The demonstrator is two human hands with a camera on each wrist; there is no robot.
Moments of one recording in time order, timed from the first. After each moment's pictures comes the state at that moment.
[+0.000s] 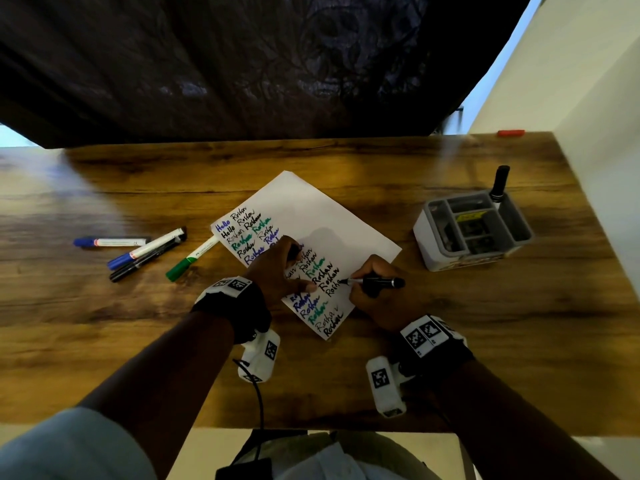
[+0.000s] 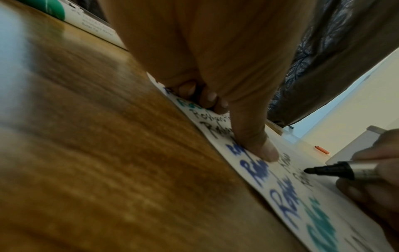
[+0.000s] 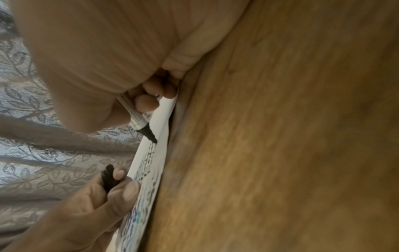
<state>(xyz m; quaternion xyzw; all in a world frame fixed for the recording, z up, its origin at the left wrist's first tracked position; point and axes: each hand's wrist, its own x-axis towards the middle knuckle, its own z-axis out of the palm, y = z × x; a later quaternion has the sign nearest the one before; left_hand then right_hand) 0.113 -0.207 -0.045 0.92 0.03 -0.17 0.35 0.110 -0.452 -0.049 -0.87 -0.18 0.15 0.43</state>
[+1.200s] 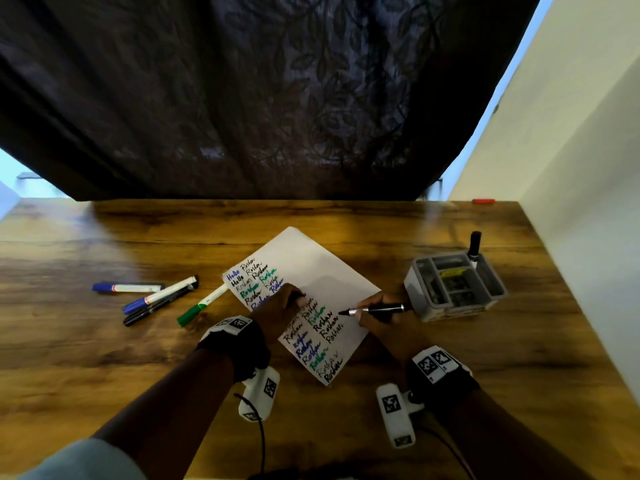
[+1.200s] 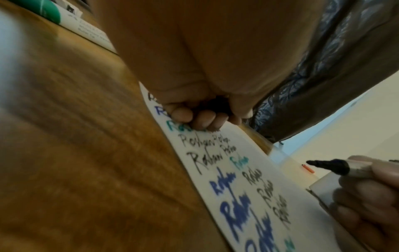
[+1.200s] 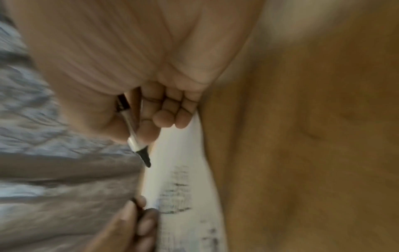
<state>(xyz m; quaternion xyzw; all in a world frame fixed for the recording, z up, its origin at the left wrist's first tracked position) 0.116 -0.203 -0.030 0.91 0.06 -0.20 0.37 0.124 -0.456 -0.033 -0.81 -0.09 0.12 0.57</state>
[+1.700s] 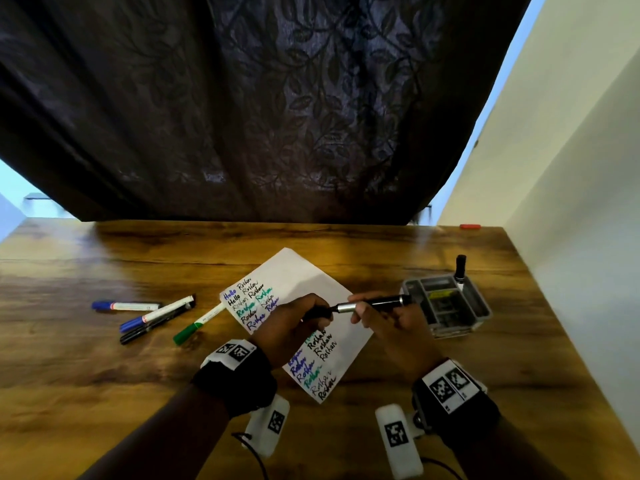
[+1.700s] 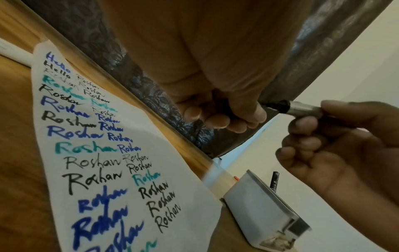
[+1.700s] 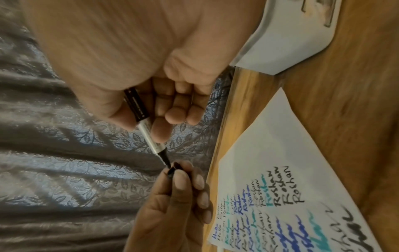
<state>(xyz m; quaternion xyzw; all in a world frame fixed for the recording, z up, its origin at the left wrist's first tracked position) 0.094 -0.239 0.035 0.89 -0.11 -0.07 0.44 0.114 -0.457 0.042 -0.77 -0.17 0.04 0.62</state>
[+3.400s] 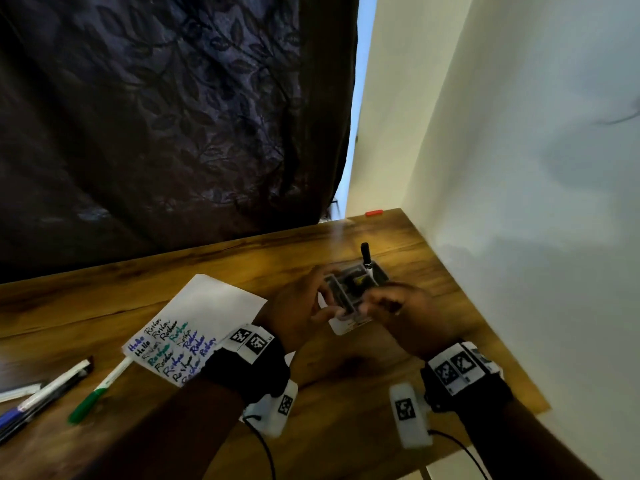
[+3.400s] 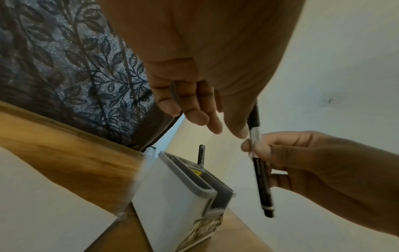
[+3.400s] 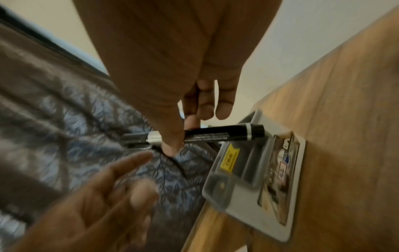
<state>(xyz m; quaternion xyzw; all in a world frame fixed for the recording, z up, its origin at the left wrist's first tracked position) 0.151 -0.359 0.068 0.87 -0.28 -0.07 0.40 0.109 -0.585 0.067 -0.93 -0.11 -0.05 0.36</state>
